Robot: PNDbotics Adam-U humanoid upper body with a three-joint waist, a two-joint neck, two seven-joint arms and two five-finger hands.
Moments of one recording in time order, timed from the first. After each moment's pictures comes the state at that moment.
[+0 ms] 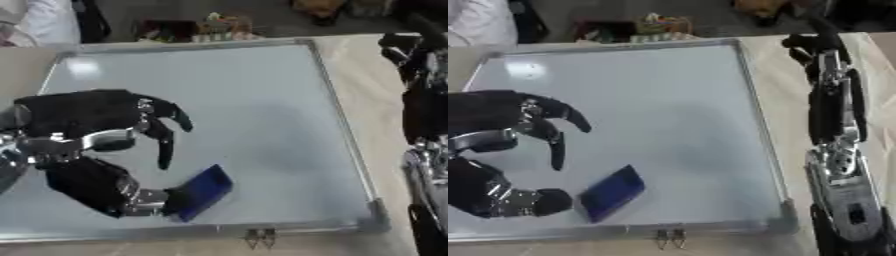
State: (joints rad) left arm -0.93 0.55 -0.65 -1.82 -0.43 0.12 -0.68; right arm -0.22 -0.25 -0.23 -1.99 0.06 -0.14 -0.12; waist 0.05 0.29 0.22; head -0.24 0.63
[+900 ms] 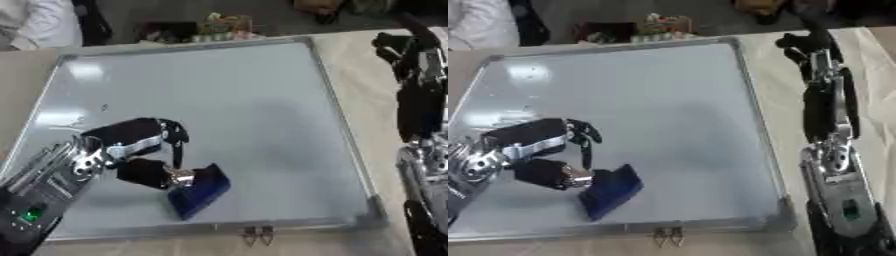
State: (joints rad) left arm -0.91 0.37 -0.71 -1.51 -0.50 0.16 -0.58; right arm -0.21 -0.26 -0.24 -1.99 0.07 -0.13 -0.13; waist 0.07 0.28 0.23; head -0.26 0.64
